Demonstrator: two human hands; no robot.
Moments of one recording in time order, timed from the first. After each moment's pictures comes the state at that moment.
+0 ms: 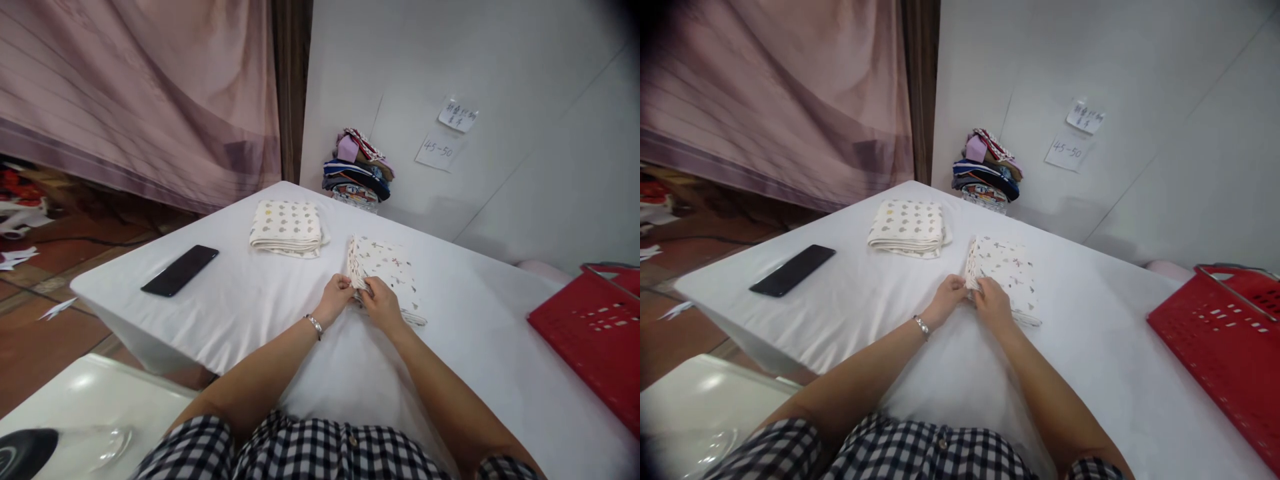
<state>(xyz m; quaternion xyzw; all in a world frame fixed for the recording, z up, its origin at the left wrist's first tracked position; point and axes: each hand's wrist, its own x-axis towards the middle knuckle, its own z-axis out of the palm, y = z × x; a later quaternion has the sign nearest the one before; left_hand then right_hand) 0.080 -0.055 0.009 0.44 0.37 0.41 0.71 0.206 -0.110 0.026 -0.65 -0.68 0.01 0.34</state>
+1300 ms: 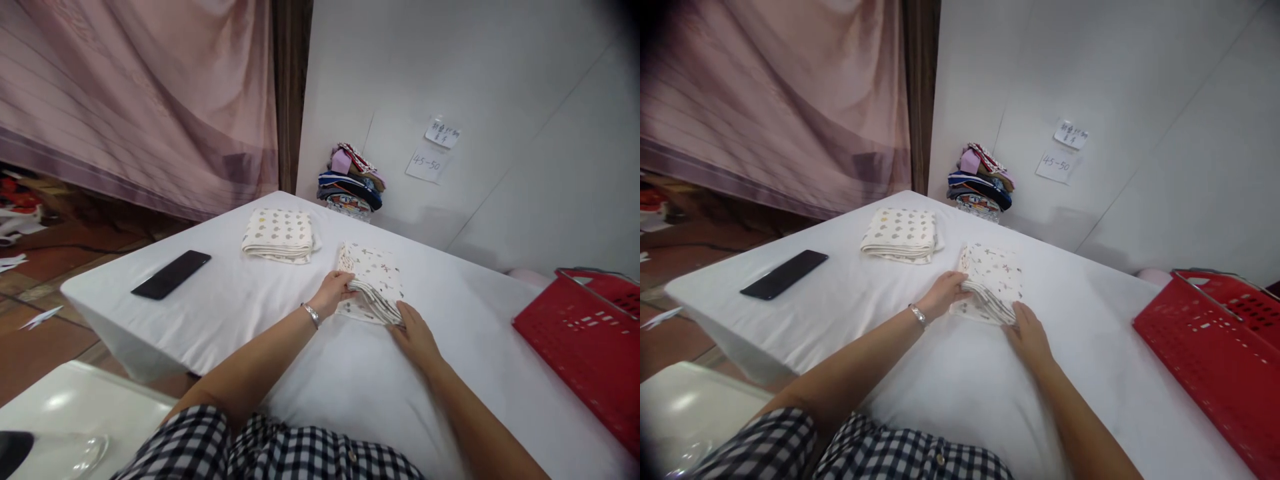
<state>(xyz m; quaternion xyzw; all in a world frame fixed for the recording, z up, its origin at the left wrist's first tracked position) 0.099 -0.054 0.055 0.36 0.33 0.39 0.78 0.317 -0.193 -0.016 -0.68 -0.69 -0.08 0.21</state>
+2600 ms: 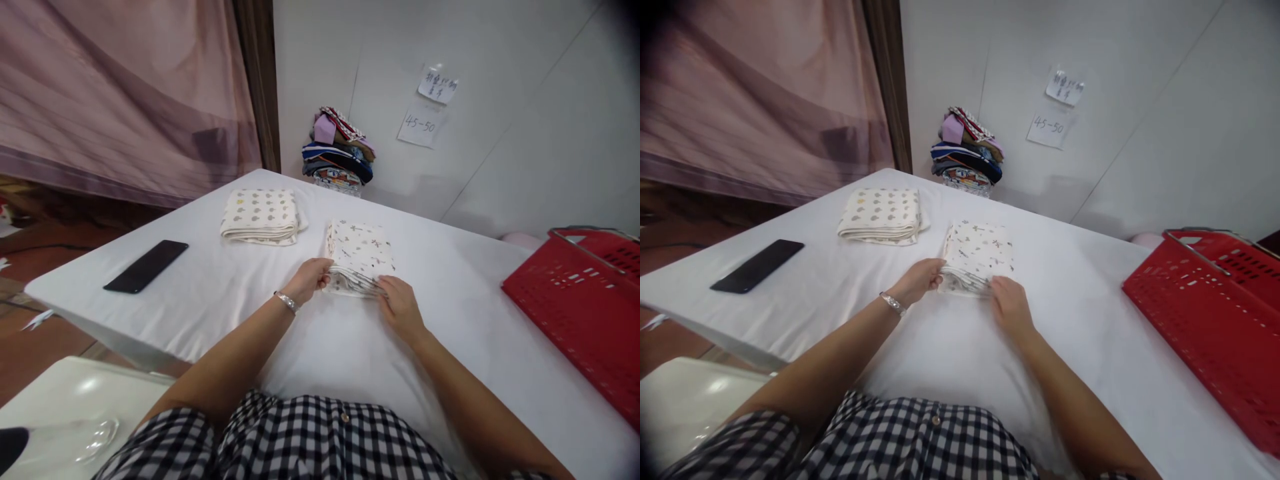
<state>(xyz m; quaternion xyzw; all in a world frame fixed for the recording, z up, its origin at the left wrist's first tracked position) 0.081 -0.057 0.050 0.44 0.41 0.30 0.74 0.287 -0.197 0.007 -0.62 -0.73 -0.12 0.27</state>
